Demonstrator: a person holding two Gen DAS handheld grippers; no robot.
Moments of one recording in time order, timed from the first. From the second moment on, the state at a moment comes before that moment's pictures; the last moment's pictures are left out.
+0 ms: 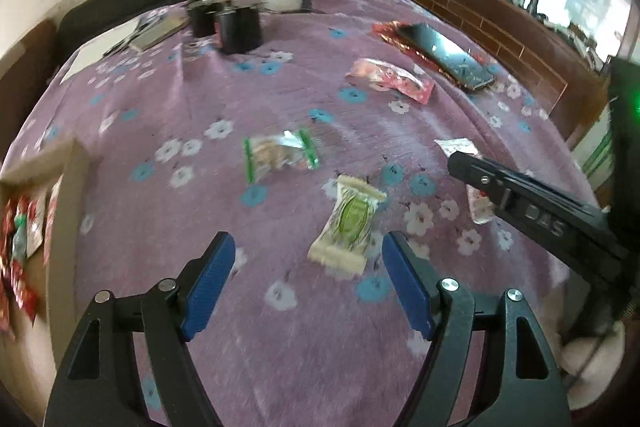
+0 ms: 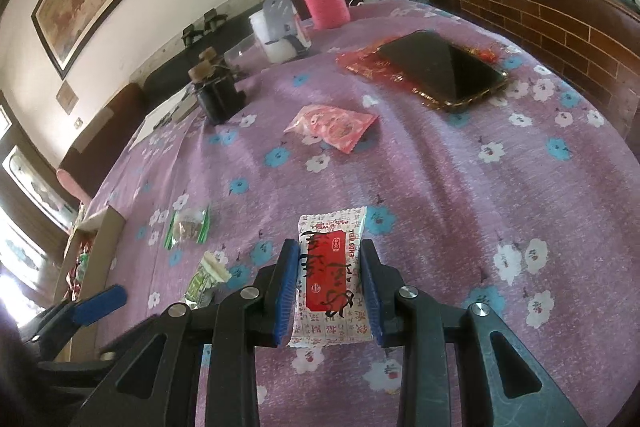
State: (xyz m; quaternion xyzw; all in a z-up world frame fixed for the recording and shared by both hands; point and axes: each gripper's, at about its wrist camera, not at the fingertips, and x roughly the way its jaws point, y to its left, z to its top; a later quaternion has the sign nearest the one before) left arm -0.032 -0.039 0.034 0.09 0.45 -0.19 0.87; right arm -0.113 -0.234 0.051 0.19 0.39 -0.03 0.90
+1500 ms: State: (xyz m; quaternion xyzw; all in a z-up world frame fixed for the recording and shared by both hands) left arm -0.046 -0.035 0.028 0.07 0.45 -0.24 0.86; right arm -0.113 -0.225 0.053 0.15 0.38 -0.05 0.91
